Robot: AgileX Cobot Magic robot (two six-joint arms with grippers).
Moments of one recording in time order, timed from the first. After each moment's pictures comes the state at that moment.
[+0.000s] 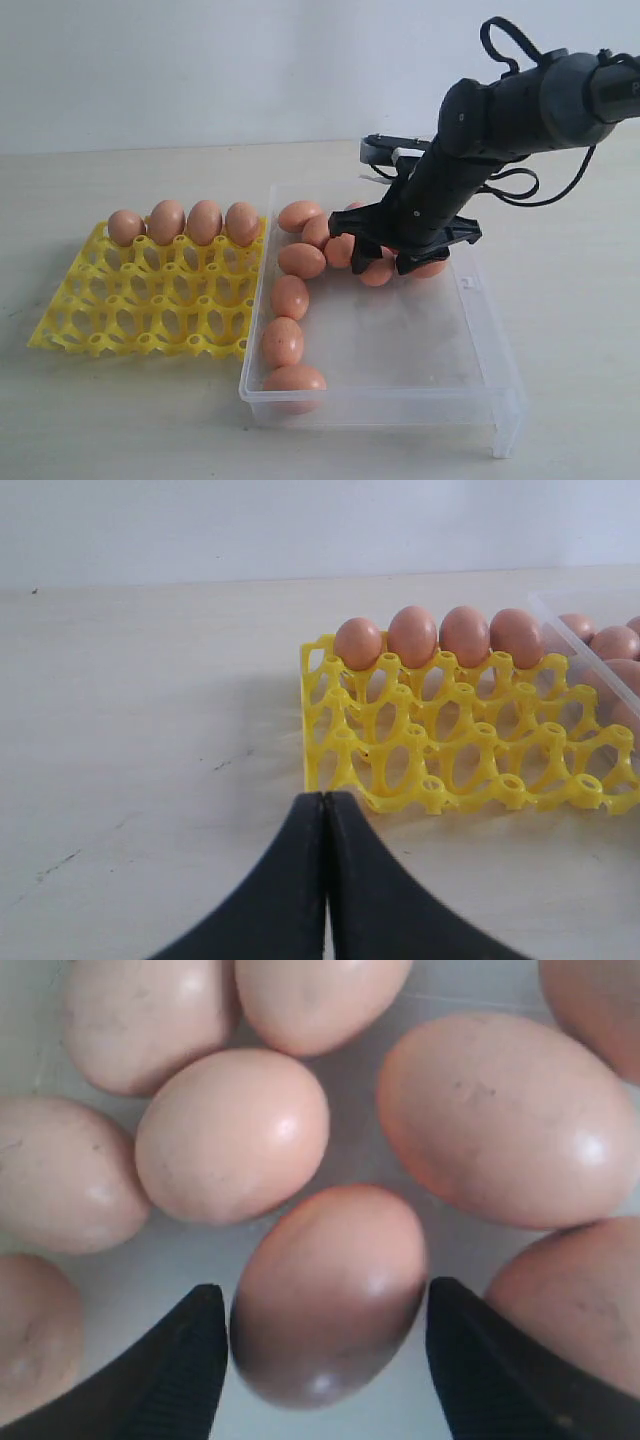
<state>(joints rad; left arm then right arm) -0.05 0.01 0.00 -0.19 0.37 0.14 0.40 2.08 -1.36 0.32 0.63 0.03</state>
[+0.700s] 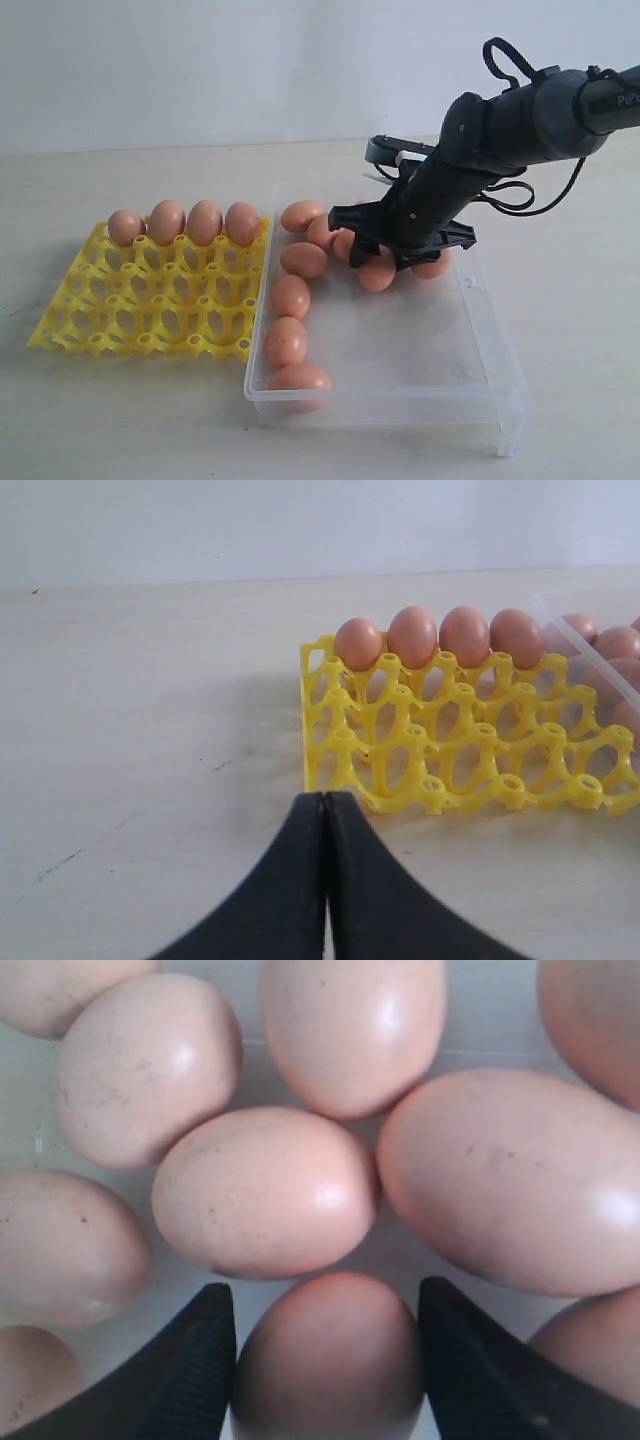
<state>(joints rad) -0.05 0.01 0.00 -0.19 0.37 0.14 0.38 2.12 -1.36 0.40 0.55 0.02</state>
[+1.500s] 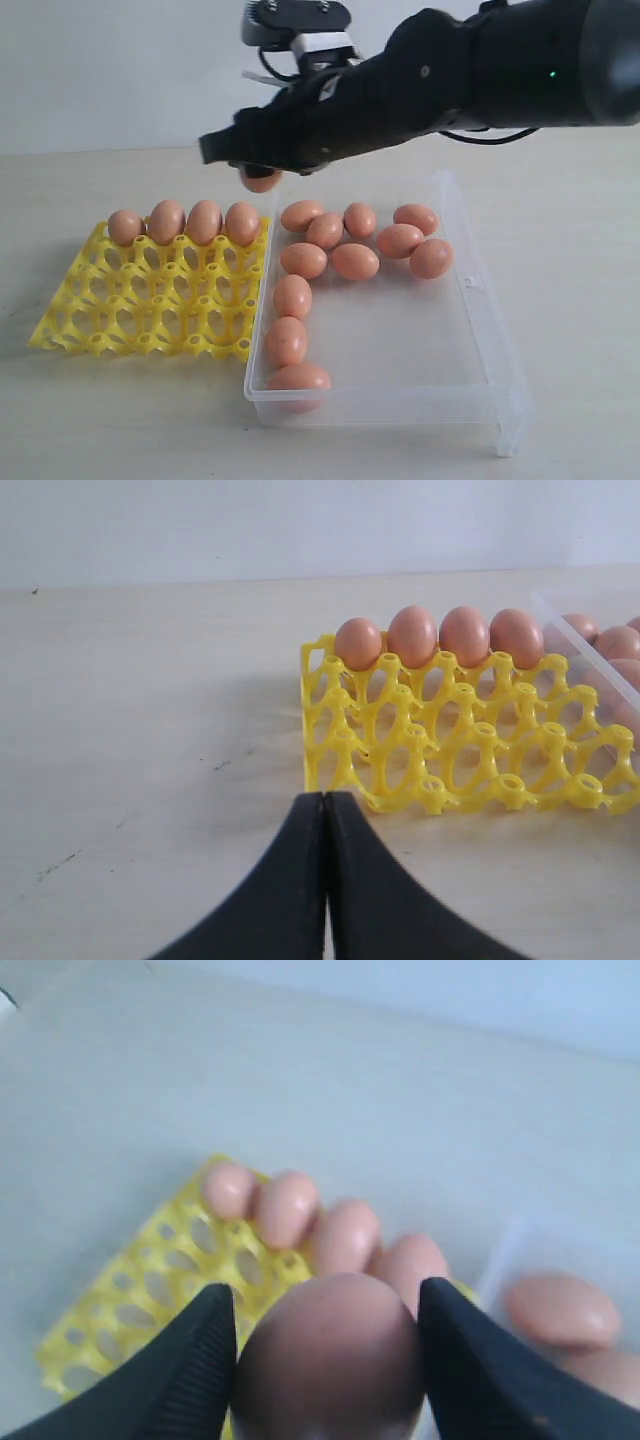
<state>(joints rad) -0.05 0.01 0.00 -0.19 0.37 0.14 0.70 1.80 -1.28 0.34 0.16 -0.13</state>
